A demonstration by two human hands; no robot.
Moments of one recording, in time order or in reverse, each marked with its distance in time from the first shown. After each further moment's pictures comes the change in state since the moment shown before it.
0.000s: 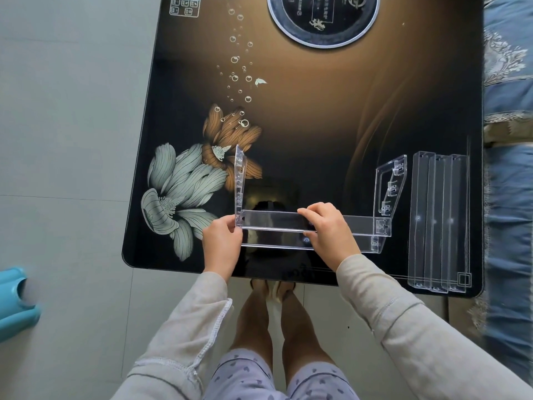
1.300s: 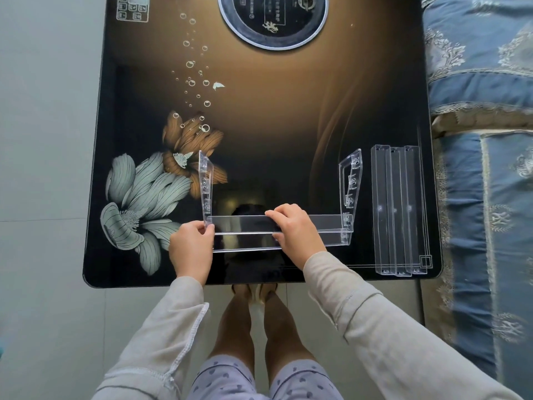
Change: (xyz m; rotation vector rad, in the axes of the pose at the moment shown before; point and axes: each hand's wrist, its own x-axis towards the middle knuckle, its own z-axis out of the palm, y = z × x) left_hand 0.001 0.011 0.008 0.172 0.108 -0.007; right_hand -0.004 0.005 0.005 0.019 0.011 0.014
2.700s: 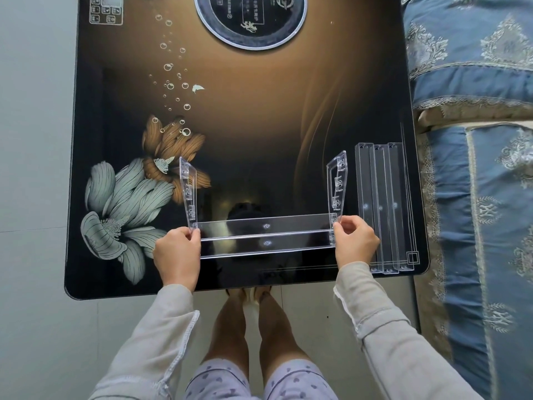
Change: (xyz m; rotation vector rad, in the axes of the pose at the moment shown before) left_hand -0.001 0.001 0.012 0.095 0.047 0.069; right_hand -0.037 0.070 -0.032 0.349 0.547 0.886
